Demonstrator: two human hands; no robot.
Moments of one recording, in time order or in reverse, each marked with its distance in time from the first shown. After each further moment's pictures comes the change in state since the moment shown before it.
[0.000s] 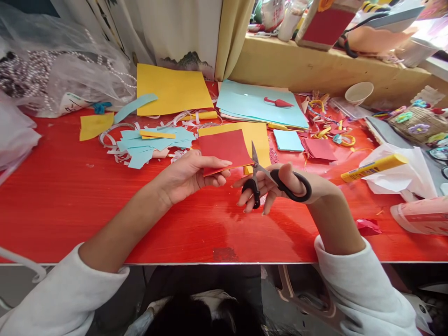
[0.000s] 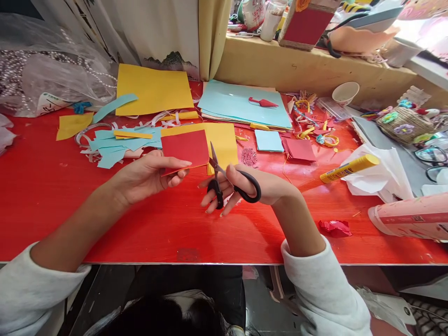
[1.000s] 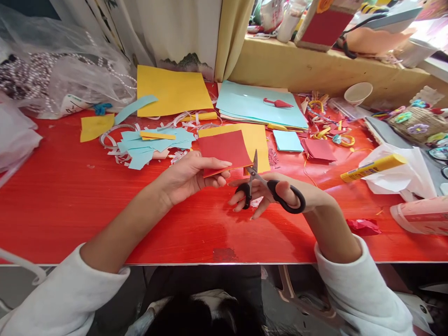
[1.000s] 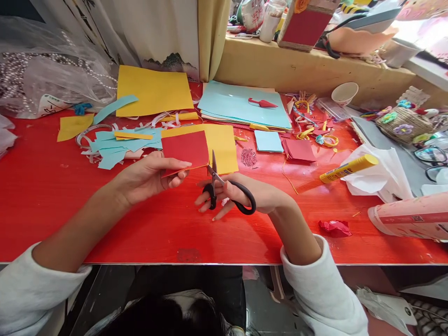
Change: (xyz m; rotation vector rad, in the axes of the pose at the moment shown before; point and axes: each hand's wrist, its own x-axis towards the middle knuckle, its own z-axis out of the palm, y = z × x) left_hand -0.001 0.000 0.001 0.036 0.031 -0.006; right_hand 0.002 0.012 0.010 0.069 -0.011 -0.107
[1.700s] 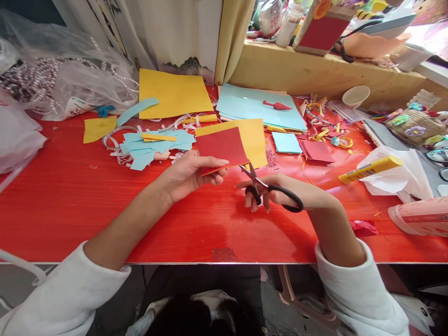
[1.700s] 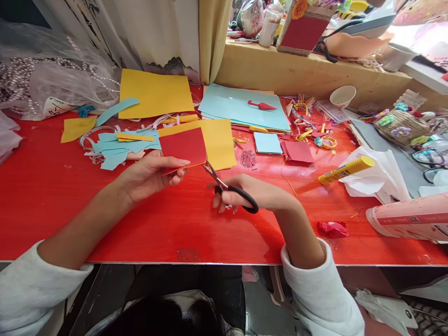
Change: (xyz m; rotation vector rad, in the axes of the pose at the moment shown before) left_hand 0.003 -0.001 -0.003 0.008 0.009 0.072; right_hand -0.008 -0.008 -0.011 -0.319 0.054 0.060
